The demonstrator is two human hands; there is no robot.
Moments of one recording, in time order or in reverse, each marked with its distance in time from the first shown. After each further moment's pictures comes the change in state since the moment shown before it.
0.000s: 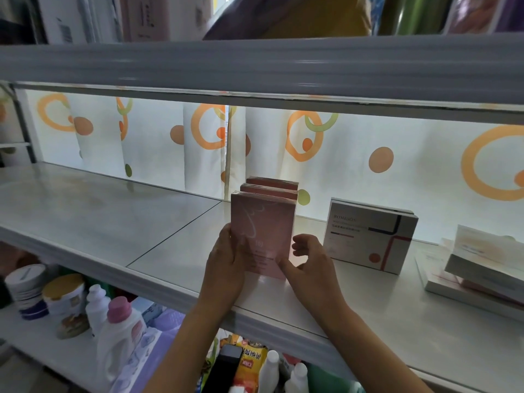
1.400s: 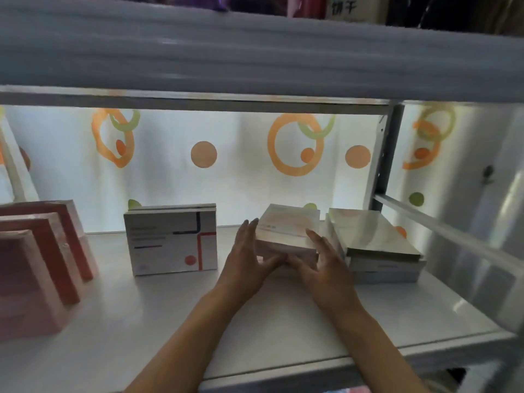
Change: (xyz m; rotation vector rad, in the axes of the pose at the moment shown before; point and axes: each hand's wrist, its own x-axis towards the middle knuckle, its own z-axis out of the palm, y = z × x) left_hand -0.060 0.183 0.284 -0.172 -0.532 0.429; right_hand -0.051 0.153 -0.286 -0.246 0.344 0.268
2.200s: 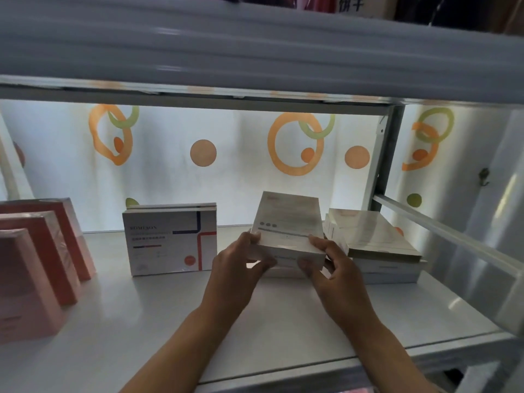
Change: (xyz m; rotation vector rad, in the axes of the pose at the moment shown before) left_hand -0.024 0.002 -0.018 -0.039 0.187 0.208; right_hand -0.014 0.003 -0.010 0.315 0.002 -0.068
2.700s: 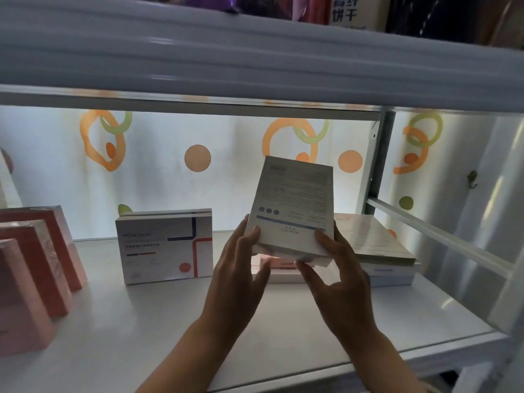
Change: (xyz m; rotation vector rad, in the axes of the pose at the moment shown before) left_hand -0.001 0.019 -0.003 0.104 0.145 0.369; right_hand -0.006 -0.007 0.003 -0.280 0.280 -0.454
